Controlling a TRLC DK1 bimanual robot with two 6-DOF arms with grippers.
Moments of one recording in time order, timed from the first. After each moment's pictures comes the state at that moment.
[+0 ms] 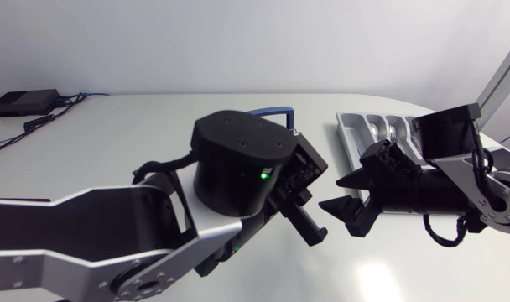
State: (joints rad) left arm -1.10 1.53 0.91 0.27 -0.41 0.34; right arm 0.27 1.16 0.62 -0.29 -0.39 -0.41
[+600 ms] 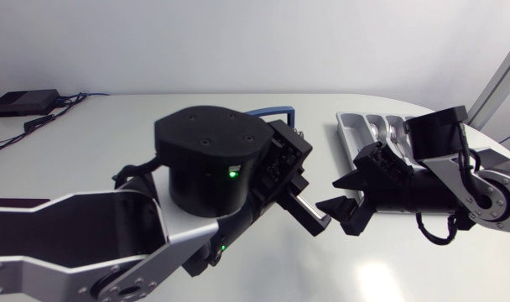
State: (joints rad) left arm -1.09 1.48 0.87 0.38 -0.41 0.23; right arm 0.28 1.21 0.62 -0.25 -0.38 -0.41
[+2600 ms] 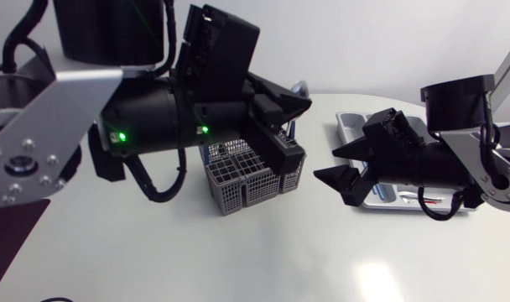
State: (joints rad) left arm -0.83 1.33 1.07 0.00 0.21 0.08; right arm 0.26 1.18 0.70 -0.19 -0.42 -0.39
